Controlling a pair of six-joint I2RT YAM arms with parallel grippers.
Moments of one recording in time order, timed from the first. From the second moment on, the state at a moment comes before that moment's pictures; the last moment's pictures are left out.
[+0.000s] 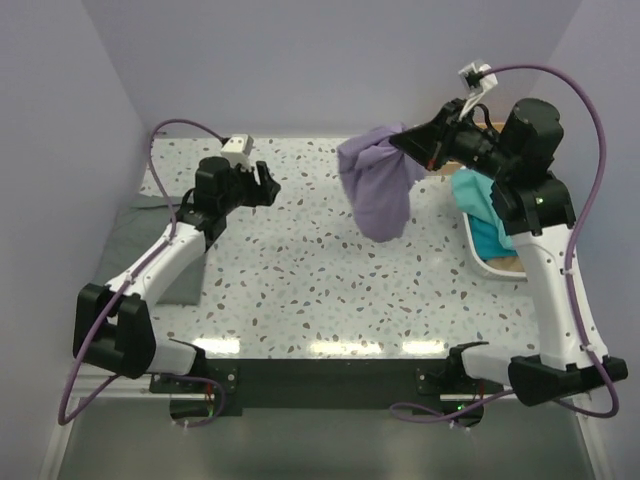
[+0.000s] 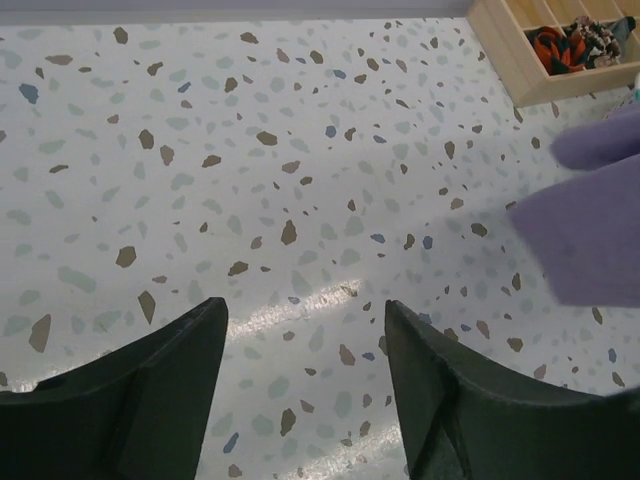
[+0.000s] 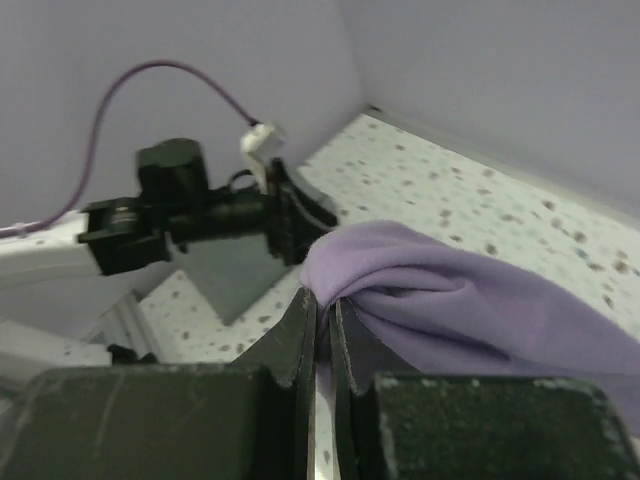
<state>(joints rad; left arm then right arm) -0.29 1.40 0.99 0.03 0.15 -0.26 0.18 1.23 1.64 -0.49 -0.61 0.30</state>
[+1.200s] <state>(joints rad) -0.34 1.25 0.66 0.05 0.00 -0.35 0.62 1.41 1.22 -0.64 -0.04 0.23</state>
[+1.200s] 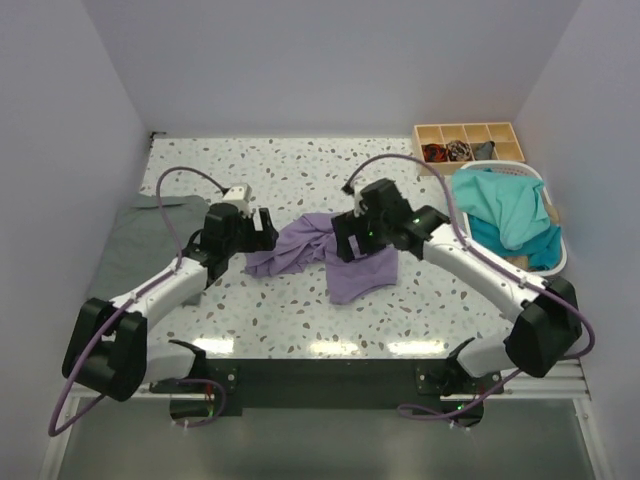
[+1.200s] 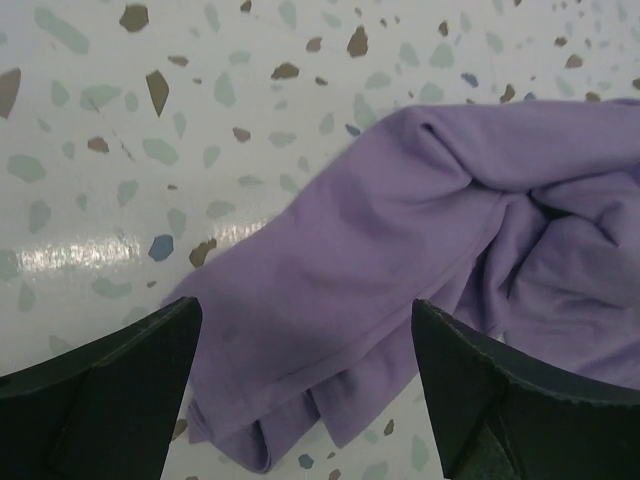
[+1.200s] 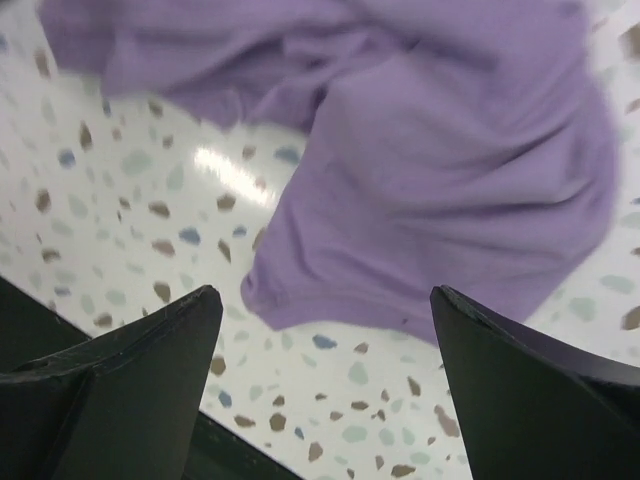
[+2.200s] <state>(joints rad) -0.35 1.46 0.61 0.23 -0.04 -0.39 0.99 1.72 1.18 -0.60 0.17 0.22</state>
